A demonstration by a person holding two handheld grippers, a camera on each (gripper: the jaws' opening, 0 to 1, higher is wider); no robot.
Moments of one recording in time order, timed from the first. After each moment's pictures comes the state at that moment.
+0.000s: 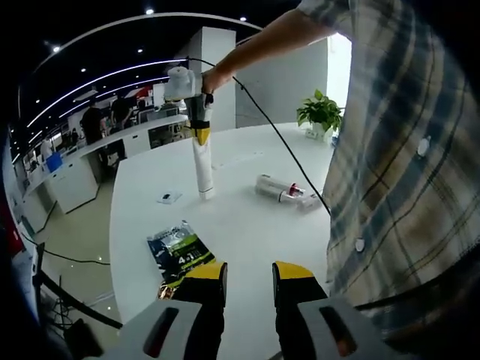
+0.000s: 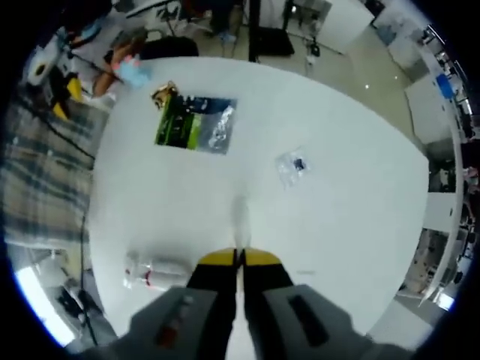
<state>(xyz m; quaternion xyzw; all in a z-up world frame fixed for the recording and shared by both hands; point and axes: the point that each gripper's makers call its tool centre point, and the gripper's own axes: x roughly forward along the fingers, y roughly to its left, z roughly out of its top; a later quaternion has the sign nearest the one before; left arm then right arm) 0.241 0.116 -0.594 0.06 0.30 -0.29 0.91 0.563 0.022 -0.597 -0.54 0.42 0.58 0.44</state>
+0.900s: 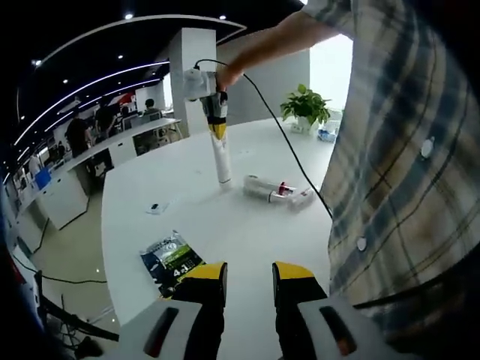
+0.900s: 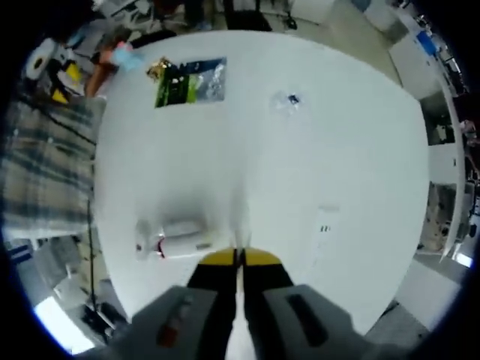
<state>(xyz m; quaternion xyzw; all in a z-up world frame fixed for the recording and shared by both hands) 0.247 0.102 -0.592 0.10 0.31 -0.33 0.89 0.559 -0.085 -0.598 -0.52 0.49 0.52 0.47</state>
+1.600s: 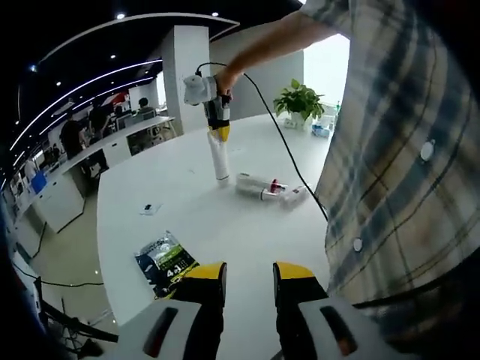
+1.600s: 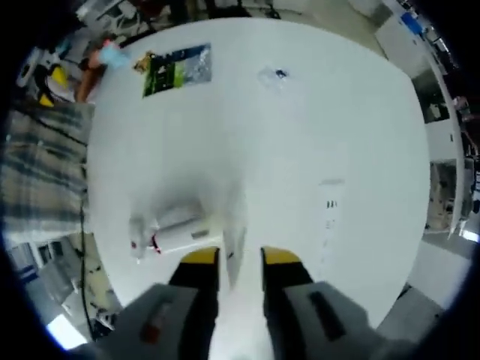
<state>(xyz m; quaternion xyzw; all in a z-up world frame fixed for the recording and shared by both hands) 0.239 0.089 -0.590 0.11 0.32 -0.34 0.88 0.561 -0.116 -0.616 -0.48 0.51 0.50 0.51</state>
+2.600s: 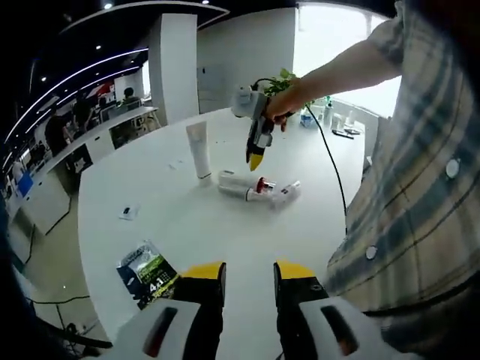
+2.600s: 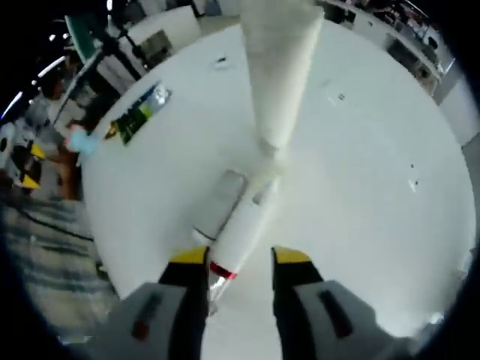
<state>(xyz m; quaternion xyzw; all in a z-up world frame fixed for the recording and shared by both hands) 0.256 0.044 -0.593 0.11 0.35 -0.38 0.85 0.454 -0.177 -0.703 -0.17 0.56 0.37 0.72</state>
